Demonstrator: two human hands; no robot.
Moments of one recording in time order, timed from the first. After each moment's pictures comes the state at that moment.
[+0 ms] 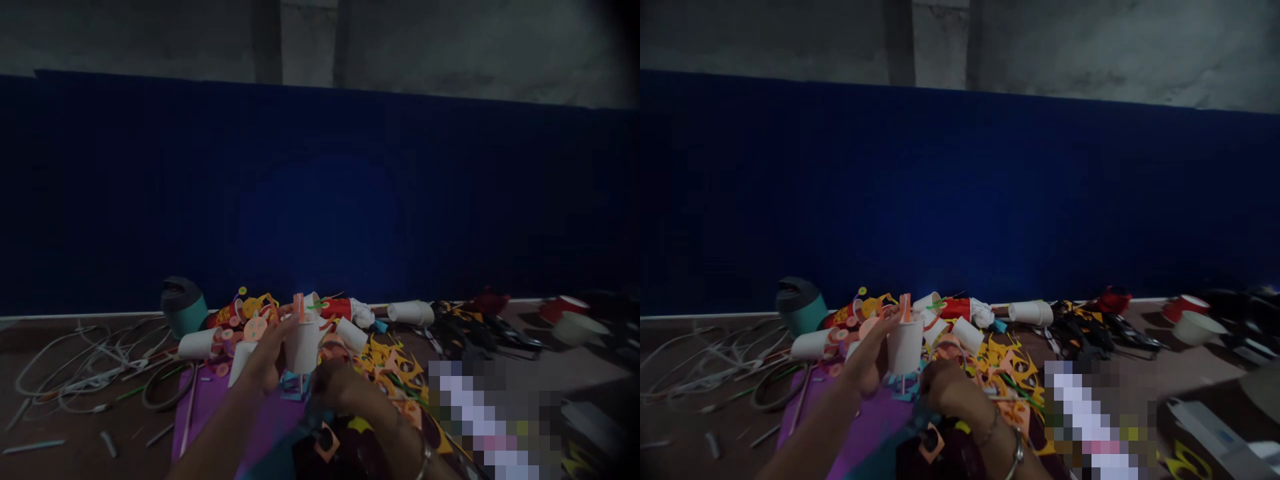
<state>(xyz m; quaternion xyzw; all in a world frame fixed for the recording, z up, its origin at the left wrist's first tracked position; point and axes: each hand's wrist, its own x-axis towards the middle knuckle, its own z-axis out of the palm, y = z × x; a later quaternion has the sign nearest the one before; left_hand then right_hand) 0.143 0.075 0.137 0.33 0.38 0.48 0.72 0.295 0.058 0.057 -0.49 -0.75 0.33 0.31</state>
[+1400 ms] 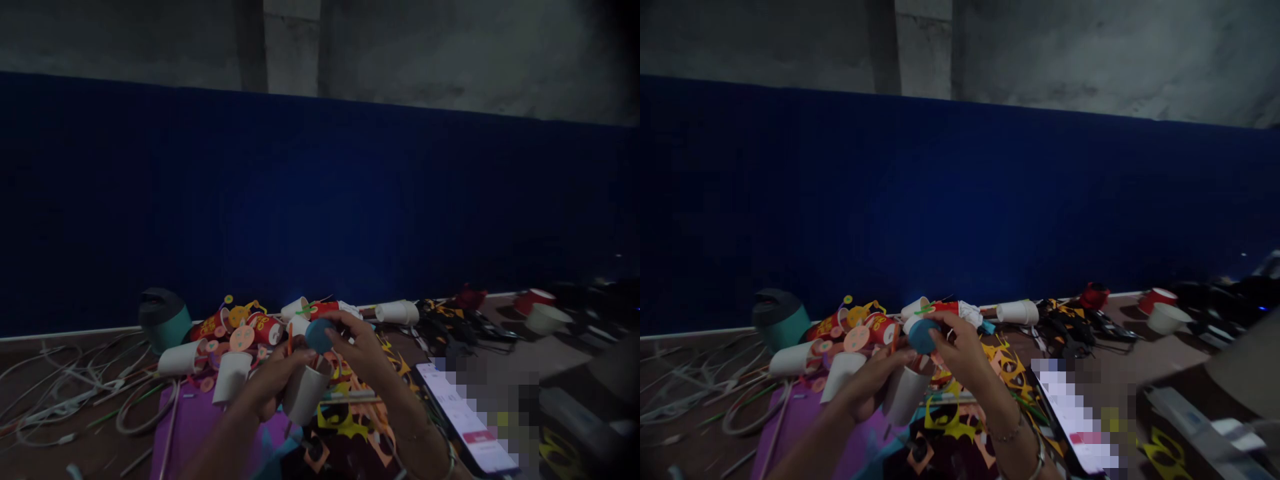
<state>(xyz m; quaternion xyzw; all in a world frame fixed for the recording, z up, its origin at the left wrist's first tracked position) 0.156 0.065 0.118 0.45 0.40 0.35 0.72 0.333 0.048 0.143 -0.48 -0.66 0.25 0.52</state>
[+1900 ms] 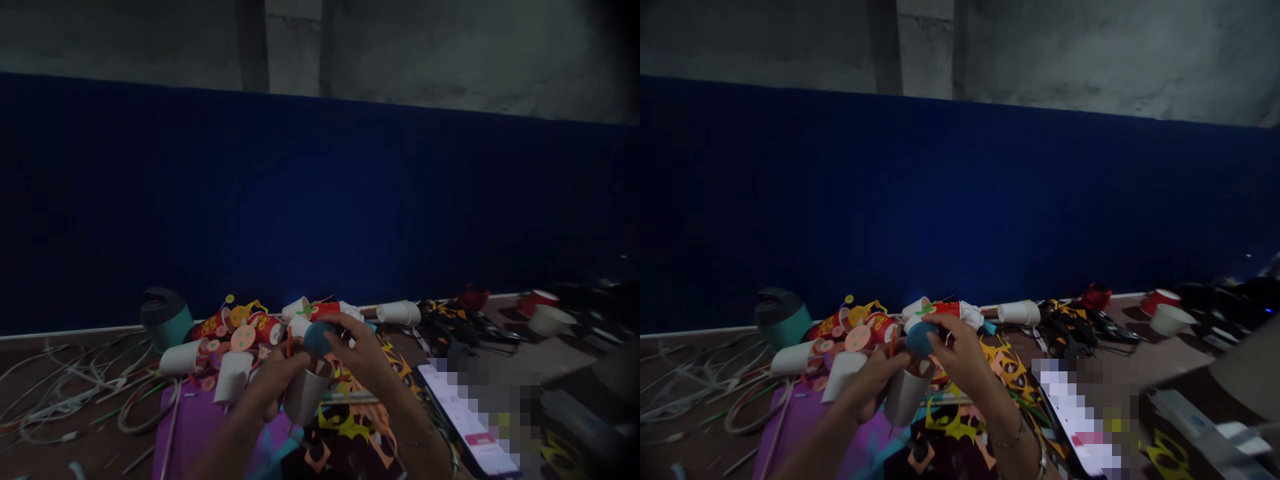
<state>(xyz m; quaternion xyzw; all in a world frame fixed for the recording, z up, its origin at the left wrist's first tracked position) 0.160 0.066 0.112 0.48 0.41 0.37 0.68 0.329 0.043 0.142 -0.48 -0.68 0.20 0.51</state>
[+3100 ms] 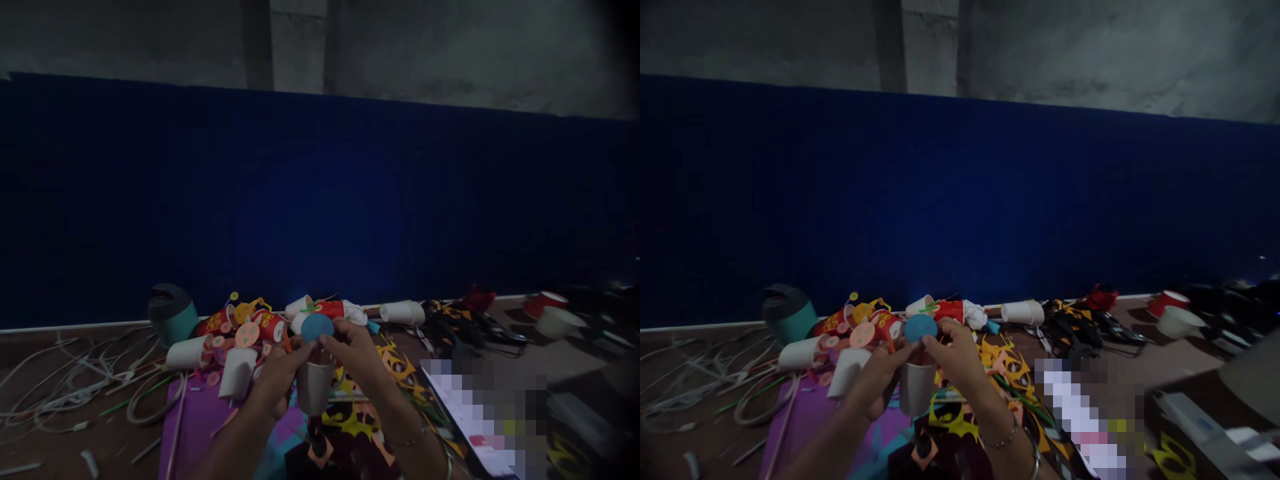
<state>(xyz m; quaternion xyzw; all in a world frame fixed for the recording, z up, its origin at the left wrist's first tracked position) 0.165 0.060 0.118 0.39 0.35 0.46 0.72 0.310 0.047 0.137 -0.48 -0.58 0.37 0.55</state>
